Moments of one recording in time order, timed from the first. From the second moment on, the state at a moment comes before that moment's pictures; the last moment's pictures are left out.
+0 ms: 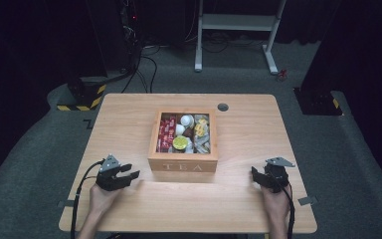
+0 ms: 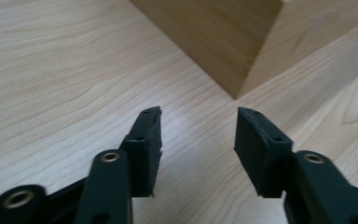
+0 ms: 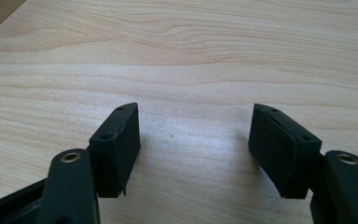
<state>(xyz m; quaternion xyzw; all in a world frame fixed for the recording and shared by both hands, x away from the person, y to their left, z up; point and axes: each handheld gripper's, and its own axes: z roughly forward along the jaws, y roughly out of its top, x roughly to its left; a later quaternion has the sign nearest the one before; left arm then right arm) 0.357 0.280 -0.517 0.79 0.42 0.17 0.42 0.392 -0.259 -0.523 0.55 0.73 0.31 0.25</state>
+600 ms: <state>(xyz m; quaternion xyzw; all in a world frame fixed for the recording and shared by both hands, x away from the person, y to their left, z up) 0.353 0.263 -0.516 0.80 0.38 0.14 0.44 0.392 -0.259 -0.523 0.55 0.73 0.31 0.25</state>
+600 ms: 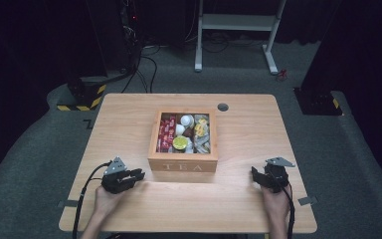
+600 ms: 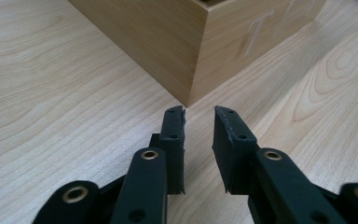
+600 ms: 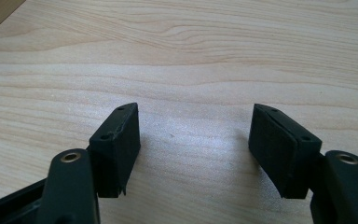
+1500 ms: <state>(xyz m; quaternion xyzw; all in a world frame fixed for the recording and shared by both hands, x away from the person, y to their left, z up) 0.359 0.246 -0.512 0.80 0.38 0.12 0.45 0.392 -0.259 -0.523 0.55 0.73 0.31 0.25</state>
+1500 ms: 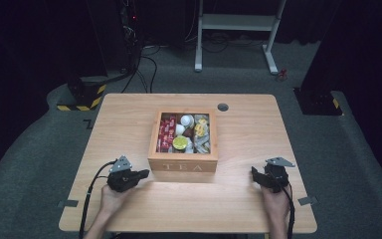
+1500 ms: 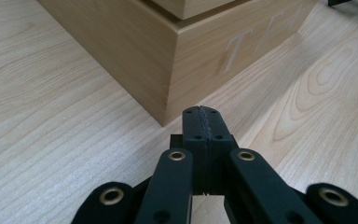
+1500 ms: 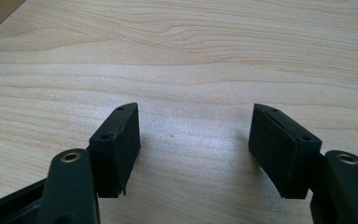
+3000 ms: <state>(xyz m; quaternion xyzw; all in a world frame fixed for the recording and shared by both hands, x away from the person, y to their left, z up) 0.373 0.214 -0.491 0.79 0.36 0.14 0.47 0.391 -0.259 -0.523 0.55 0.73 0.31 0.25</state>
